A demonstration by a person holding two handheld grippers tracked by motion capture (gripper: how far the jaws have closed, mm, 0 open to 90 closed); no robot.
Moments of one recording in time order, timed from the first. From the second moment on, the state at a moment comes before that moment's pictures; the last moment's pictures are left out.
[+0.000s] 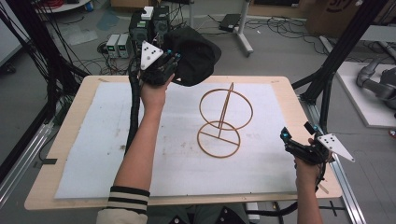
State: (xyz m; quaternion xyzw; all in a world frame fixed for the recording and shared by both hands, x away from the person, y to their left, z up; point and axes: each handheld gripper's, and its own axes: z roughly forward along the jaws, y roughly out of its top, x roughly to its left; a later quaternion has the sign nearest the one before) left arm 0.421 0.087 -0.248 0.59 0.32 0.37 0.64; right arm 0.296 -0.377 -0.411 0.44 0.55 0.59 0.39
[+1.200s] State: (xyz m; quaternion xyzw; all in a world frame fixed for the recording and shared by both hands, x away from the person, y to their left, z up) left arm 0.358 0.022 -0.233 0.63 0.25 0.32 0.66; right arm 0.295 -0.378 -0.411 0.45 0.55 0.59 0.39
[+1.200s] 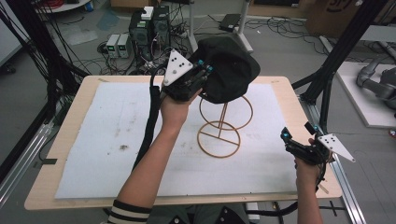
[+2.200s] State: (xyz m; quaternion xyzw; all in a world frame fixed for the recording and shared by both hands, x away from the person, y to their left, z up) left arm 0.360 0.009 -0.247 0.64 0.25 0.31 0.66; right arm 0.295 -0.379 -0.411 0.45 0.54 0.59 0.39
